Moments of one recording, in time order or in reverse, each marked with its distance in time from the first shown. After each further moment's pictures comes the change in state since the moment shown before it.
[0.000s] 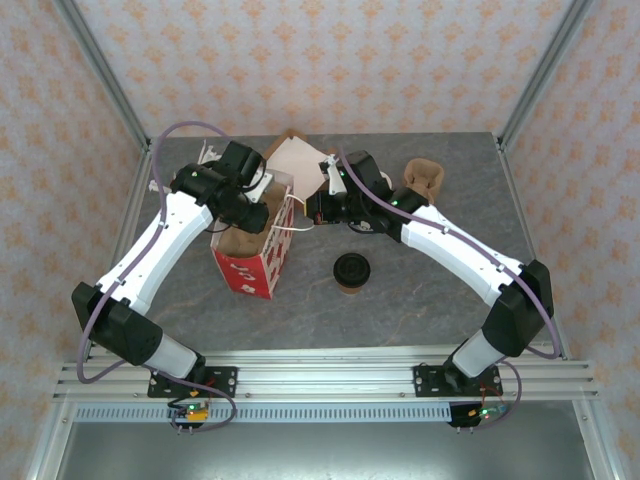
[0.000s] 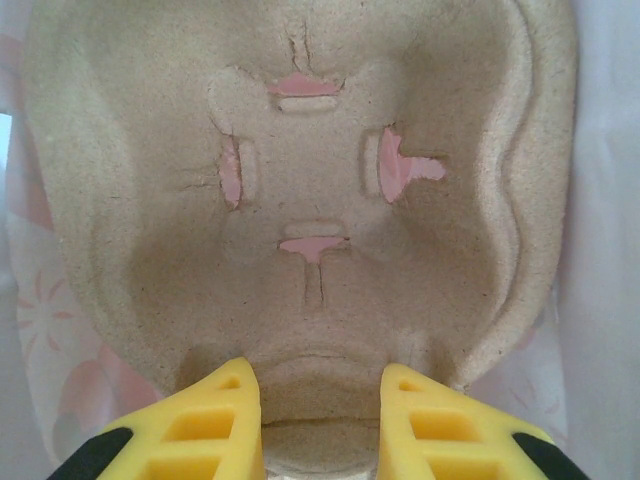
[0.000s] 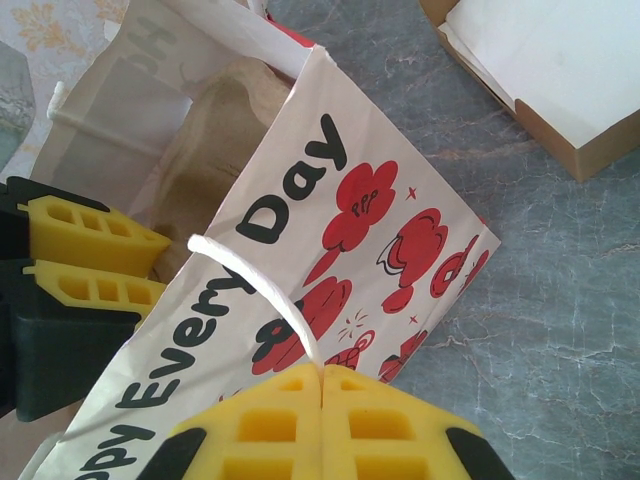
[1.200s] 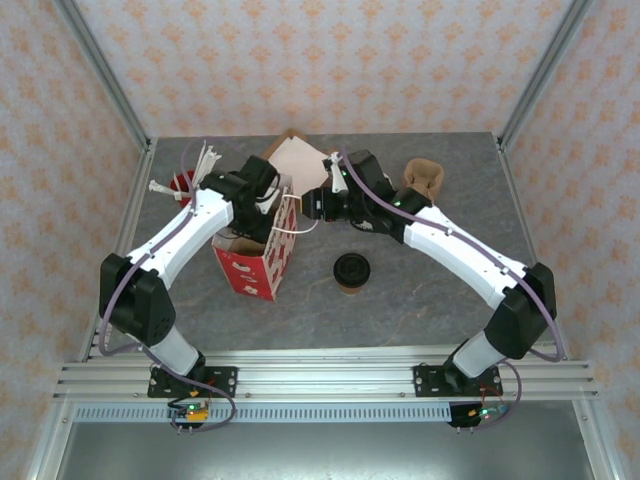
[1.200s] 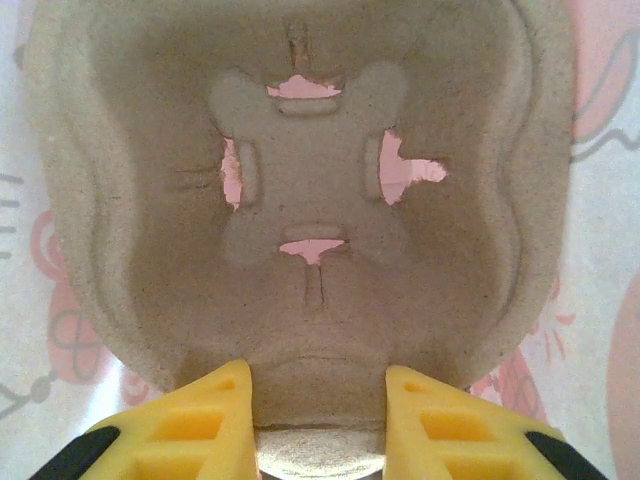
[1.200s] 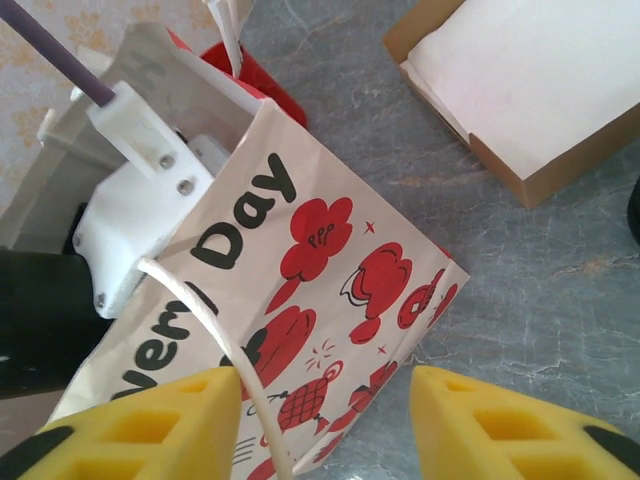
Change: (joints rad) left arm 0.000 0.127 -0.126 0.101 -0.008 -0.069; right arm 0.002 -0.024 0.000 -0.004 0.093 -0.037
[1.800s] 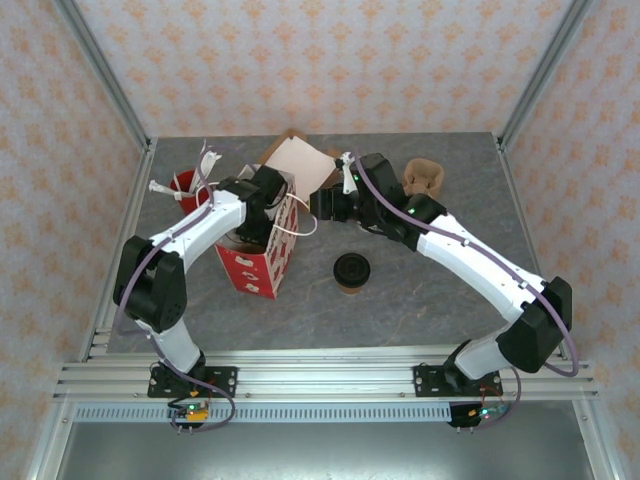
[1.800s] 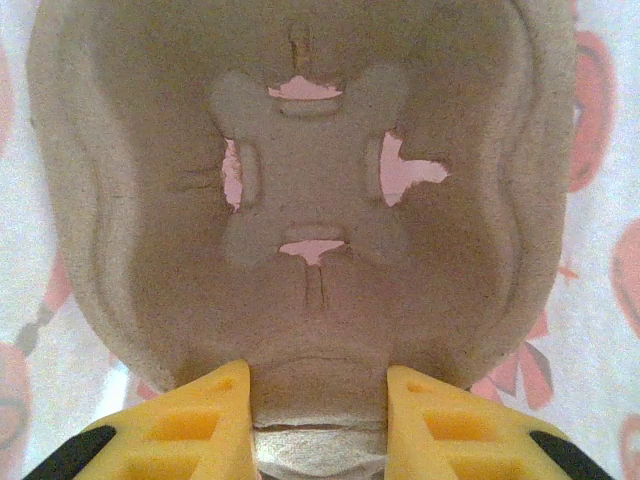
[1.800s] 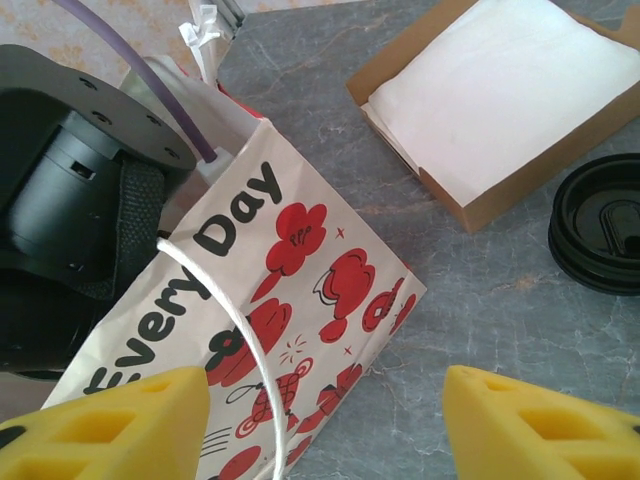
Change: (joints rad) left arm 0.000 0.106 -0.072 0.110 -0.013 -0.044; right arm 0.000 -0.092 -0.055 -0.004 0.097 -0.039
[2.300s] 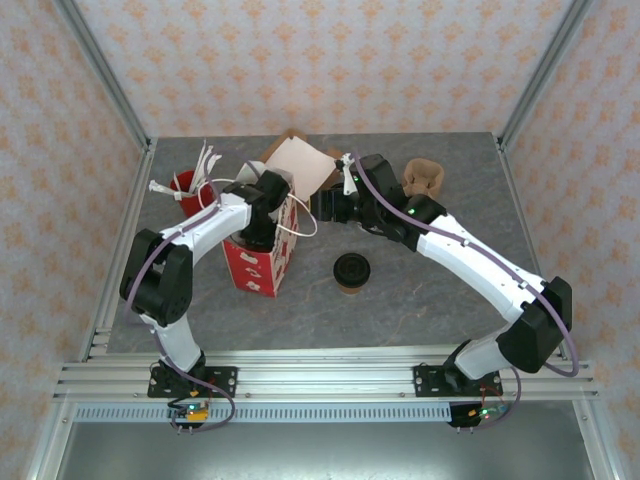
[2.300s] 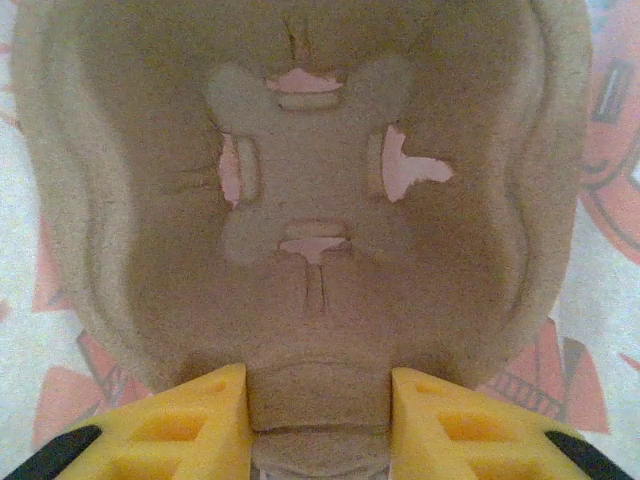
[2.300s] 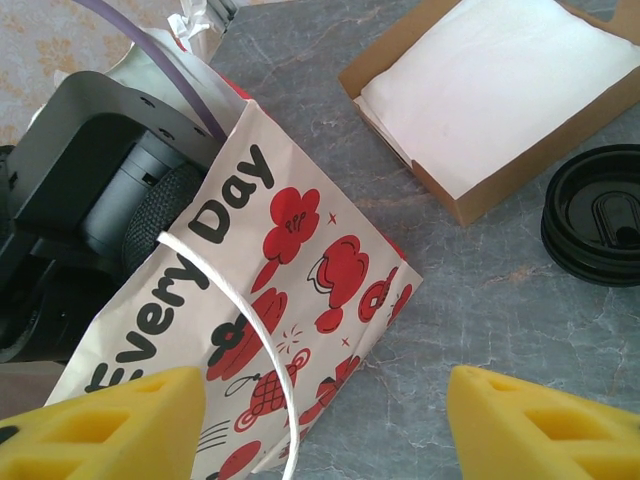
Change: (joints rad) left arm 0.000 0.049 -0.049 0.106 -0.002 -0.042; right arm 0.000 0.000 -0.003 -0.013 0.004 0.000
